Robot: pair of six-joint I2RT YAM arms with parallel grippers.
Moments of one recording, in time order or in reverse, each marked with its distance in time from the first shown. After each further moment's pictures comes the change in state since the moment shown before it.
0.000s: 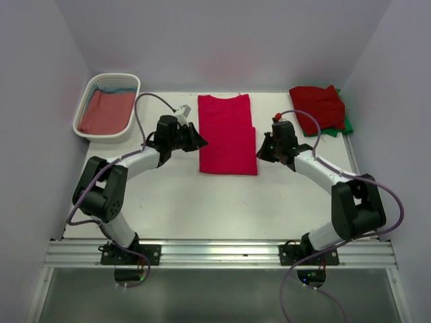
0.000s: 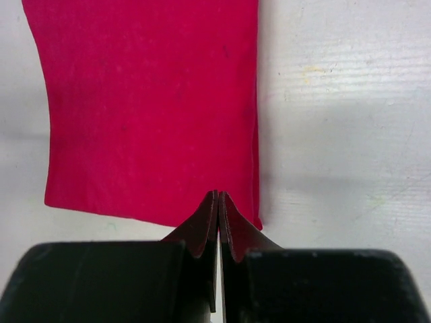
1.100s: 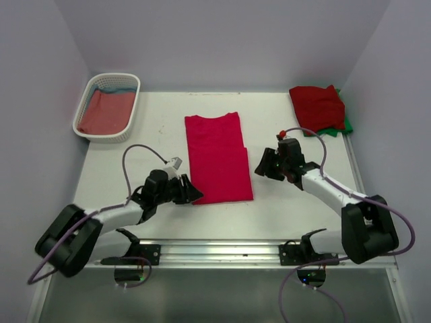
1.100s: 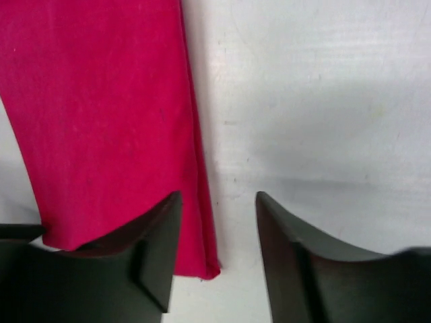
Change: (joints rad) left arm -0.153 -0.341 -0.717 0.252 -0.036 -0.140; right arm 0.001 -0.154 -0.204 0.008 -0.063 0.016
